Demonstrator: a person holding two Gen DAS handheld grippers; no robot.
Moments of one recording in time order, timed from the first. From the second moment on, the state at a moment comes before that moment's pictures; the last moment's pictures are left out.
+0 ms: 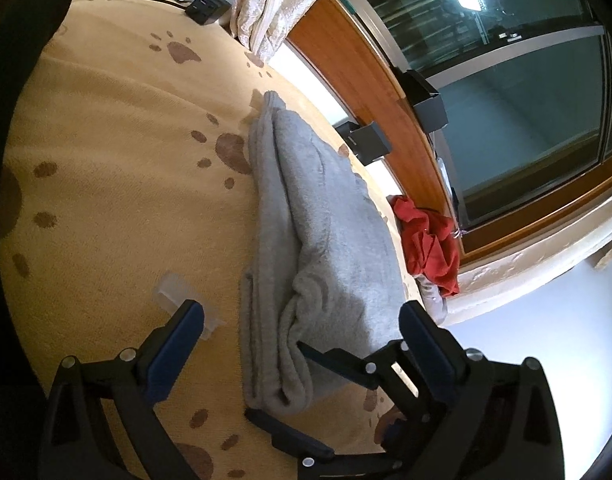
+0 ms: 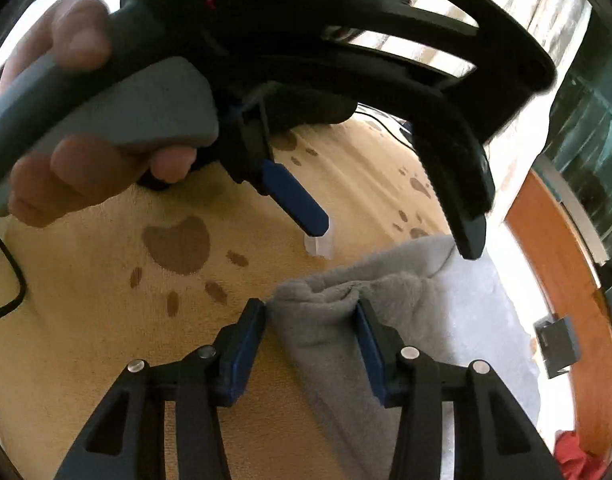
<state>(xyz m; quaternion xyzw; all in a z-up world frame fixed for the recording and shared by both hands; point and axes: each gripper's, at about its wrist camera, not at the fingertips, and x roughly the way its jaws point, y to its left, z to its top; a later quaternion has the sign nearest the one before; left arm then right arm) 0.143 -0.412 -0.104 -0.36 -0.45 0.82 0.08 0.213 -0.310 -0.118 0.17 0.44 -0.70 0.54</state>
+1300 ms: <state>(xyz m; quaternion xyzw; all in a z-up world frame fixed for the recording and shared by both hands) 0.045 -0.413 -0.121 -0.45 -0.58 0.66 0.12 0.119 -0.225 -0.041 0.25 0.19 -0.77 0.55</state>
